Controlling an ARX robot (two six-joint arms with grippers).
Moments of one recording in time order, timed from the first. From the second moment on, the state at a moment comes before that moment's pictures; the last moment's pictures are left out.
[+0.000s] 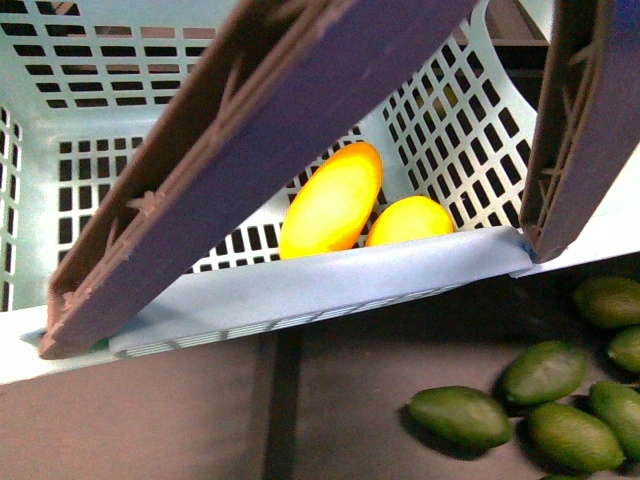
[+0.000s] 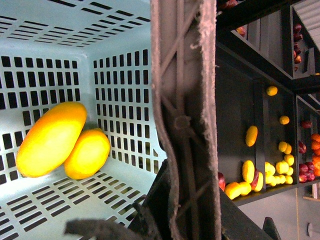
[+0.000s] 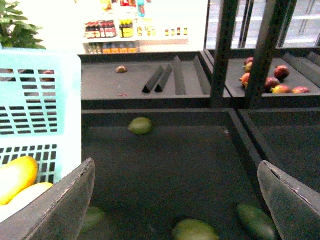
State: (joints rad) left arm -0.59 1.42 1.24 -0.40 0.13 -0.91; right arm 0.00 0.00 0.02 0.00 0.00 0.00
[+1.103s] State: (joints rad) left arm -0.44 1.71 1.03 0.24 -0.40 -1.28; right arm 0.00 0.00 0.02 0.00 0.00 0.00
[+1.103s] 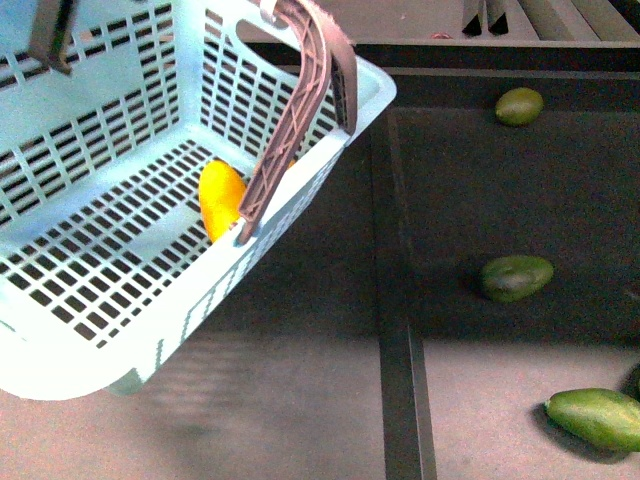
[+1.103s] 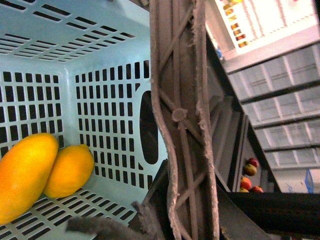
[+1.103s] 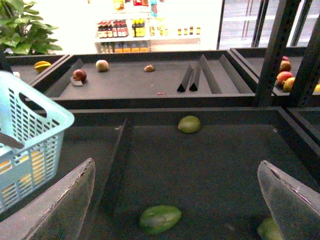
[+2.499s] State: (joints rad) left arm -0.23 1.58 0.70 0.58 -0.25 -0.99; right arm 0.00 0.00 0.02 0.00 0.00 0.00
